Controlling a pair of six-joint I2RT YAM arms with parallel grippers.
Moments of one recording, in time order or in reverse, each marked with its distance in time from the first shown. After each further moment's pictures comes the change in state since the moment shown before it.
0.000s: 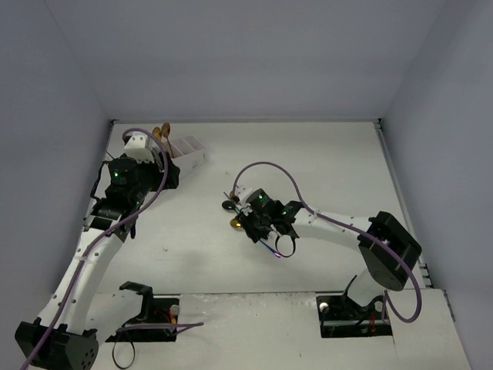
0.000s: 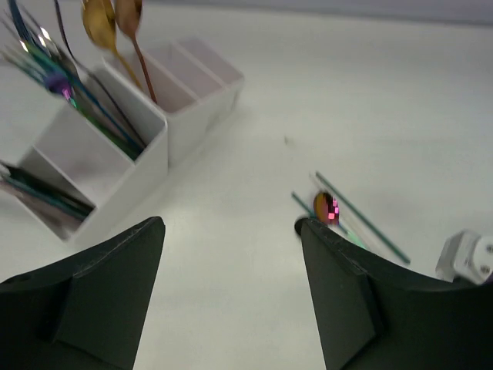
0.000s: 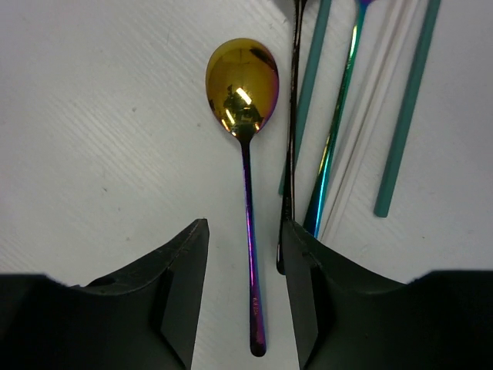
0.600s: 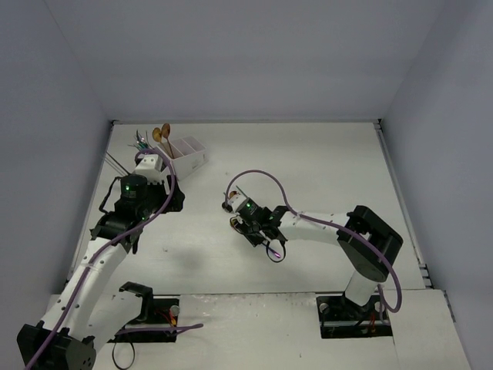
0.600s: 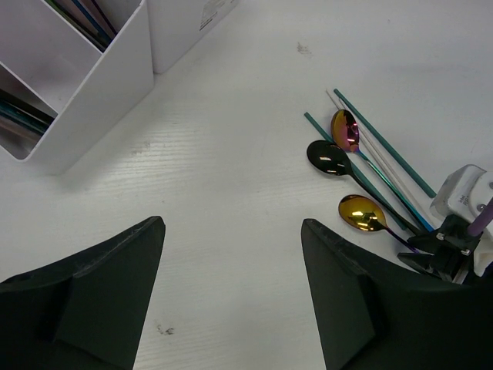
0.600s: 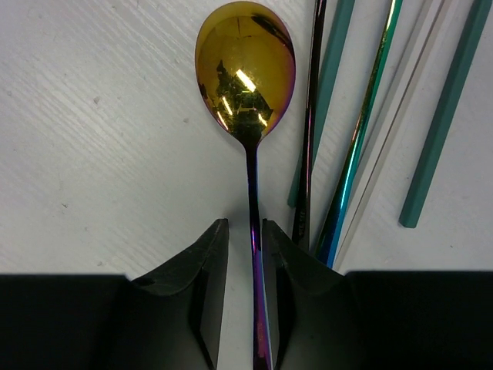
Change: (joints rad) left arm -0.025 -0.087 -0.210 -0.095 0.028 -0.033; right arm 0.066 0.131 0.029 -0.014 0.106 0.010
